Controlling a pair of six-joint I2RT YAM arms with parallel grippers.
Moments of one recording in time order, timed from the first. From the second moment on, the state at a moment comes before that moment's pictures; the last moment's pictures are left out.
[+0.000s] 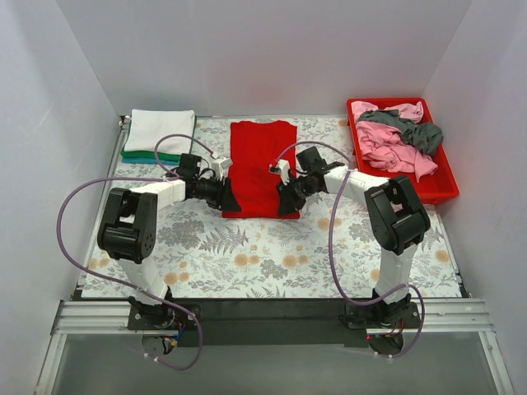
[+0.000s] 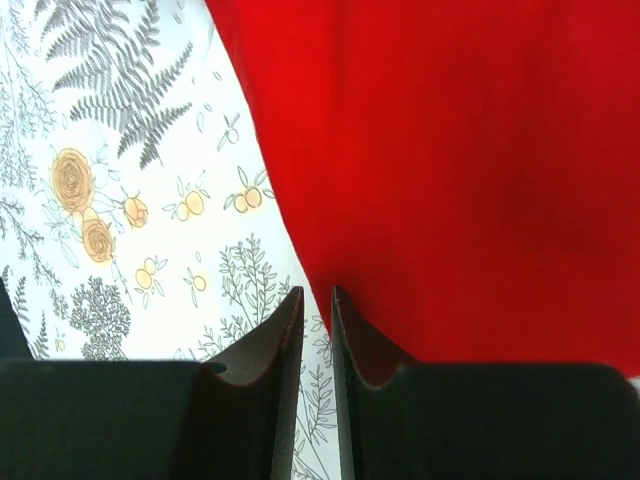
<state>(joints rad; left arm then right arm) -0.21 1.76 1.00 -0.22 0.86 0.08 0.52 1.89 1.26 -0.42 -0.69 -0.31</state>
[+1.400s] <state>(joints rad) -0.29 1.55 0.70 -0.03 0.69 1.01 0.65 1.65 0.90 -0.18 -0.30 -0.87</state>
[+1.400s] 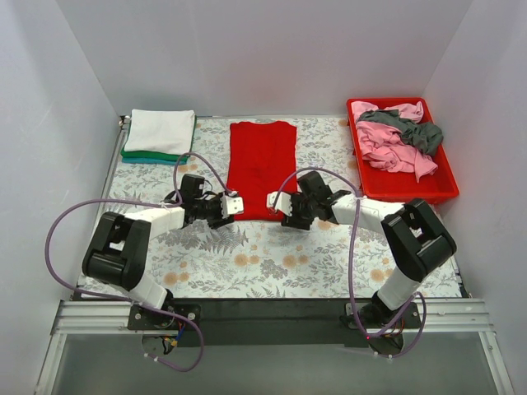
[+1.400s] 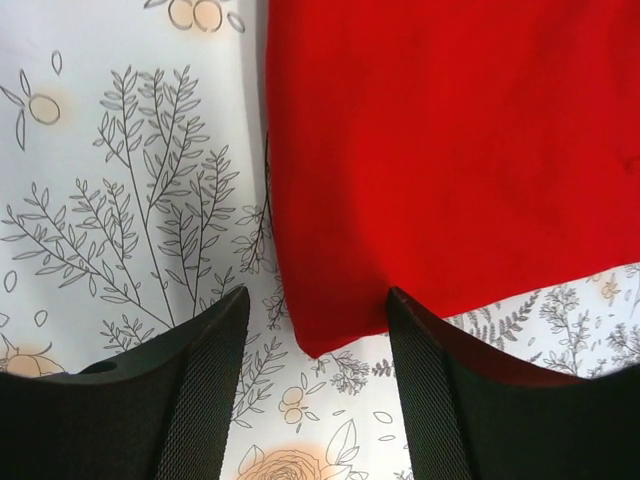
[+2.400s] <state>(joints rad) -0.30 1.57 1.09 -0.33 0.68 1.00 0.55 1.61 1.20 -0.39 -0.36 -0.89</state>
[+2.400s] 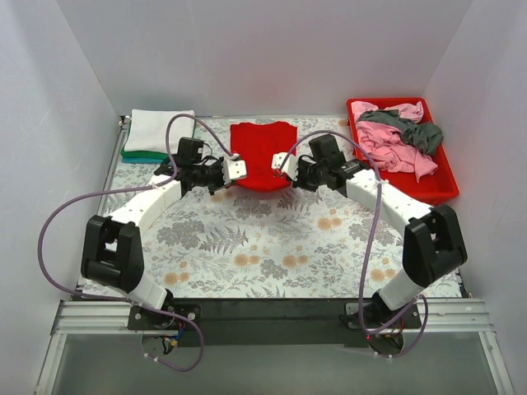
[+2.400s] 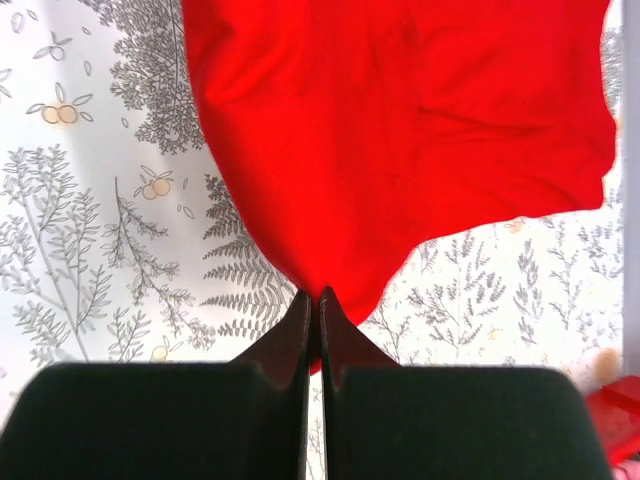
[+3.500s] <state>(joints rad) -0.30 1.49 1.31 -0.94 0.85 0.97 0.52 1.50 1.26 -0.91 -0.65 -0.92</state>
